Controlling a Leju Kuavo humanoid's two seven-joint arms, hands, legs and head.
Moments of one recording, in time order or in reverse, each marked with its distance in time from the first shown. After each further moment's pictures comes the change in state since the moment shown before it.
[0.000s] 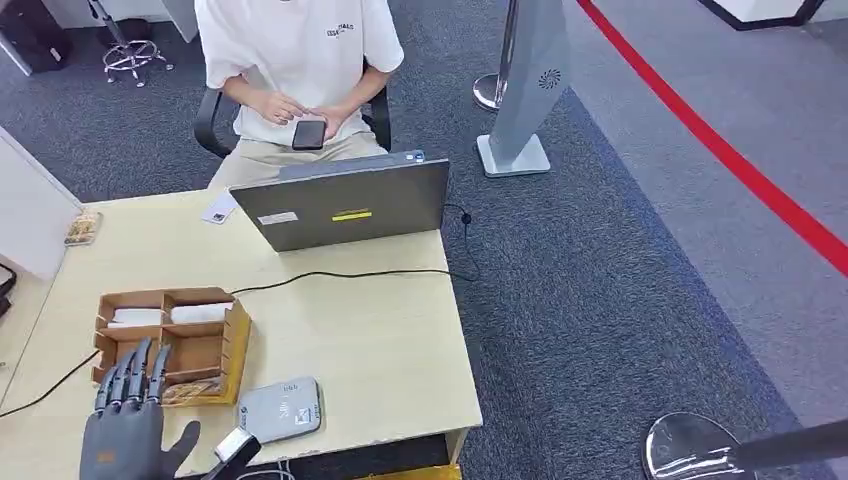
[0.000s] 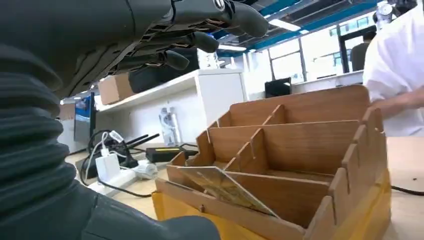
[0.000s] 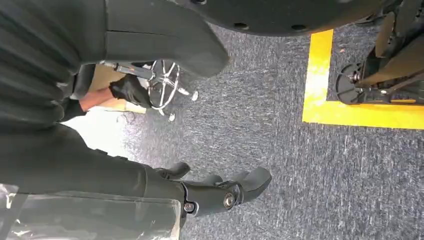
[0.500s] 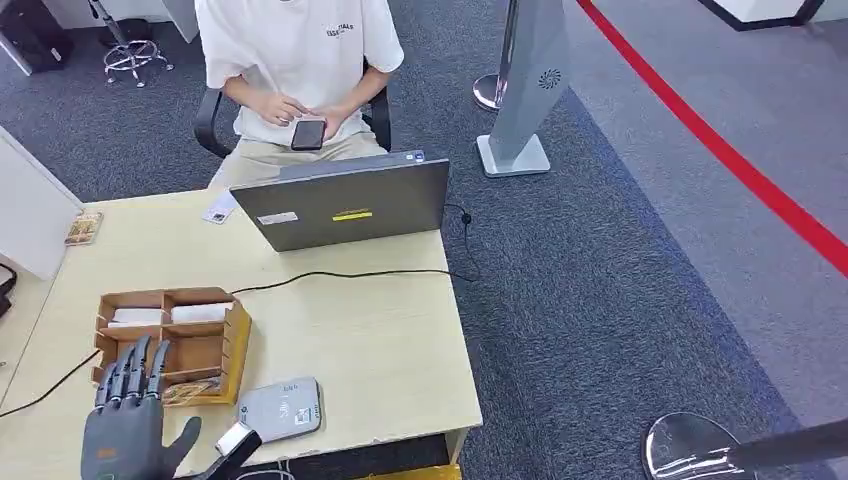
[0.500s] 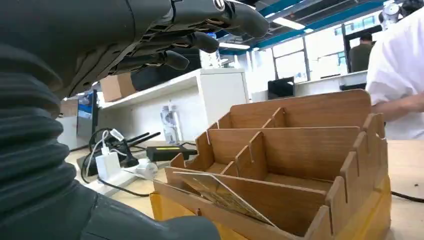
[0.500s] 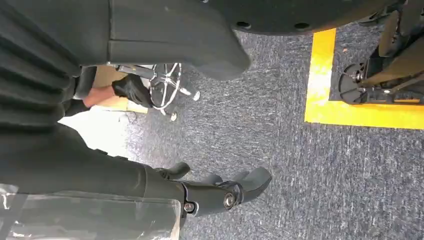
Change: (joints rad) left arm -0.015 -0.003 -0.006 0.002 0.009 -0.003 0.018; right arm 0.000 0.000 0.005 0.000 0.004 0.001 0.008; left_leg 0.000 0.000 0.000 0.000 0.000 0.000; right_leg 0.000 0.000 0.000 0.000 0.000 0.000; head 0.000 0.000
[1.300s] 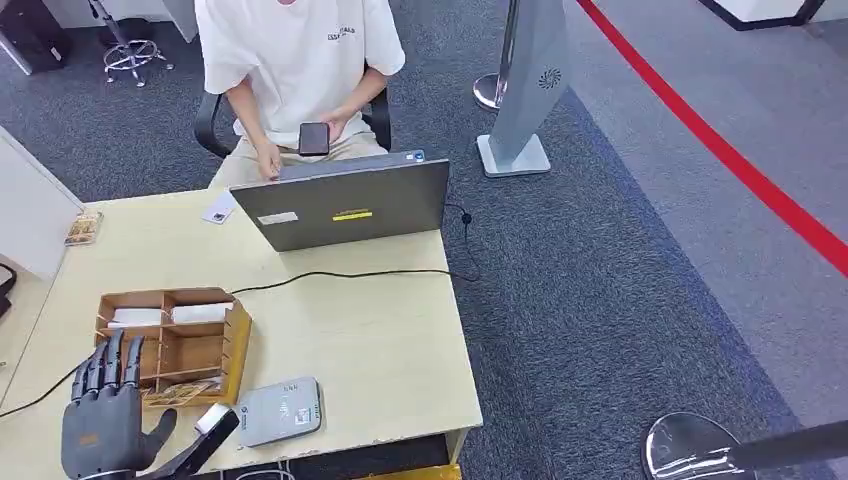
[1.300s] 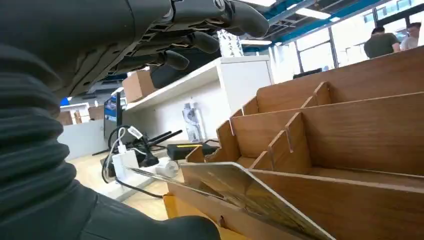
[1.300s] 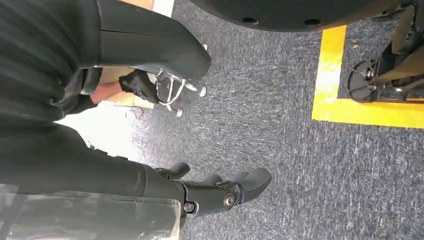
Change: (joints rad) left arm -0.078 -0.001 0.093 0.122 -0.019 0.008 0.002; right arm 0.000 0.000 0.005 0.000 0.019 -0.001 0.024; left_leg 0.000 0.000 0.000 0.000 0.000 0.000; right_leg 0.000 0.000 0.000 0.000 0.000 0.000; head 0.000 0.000
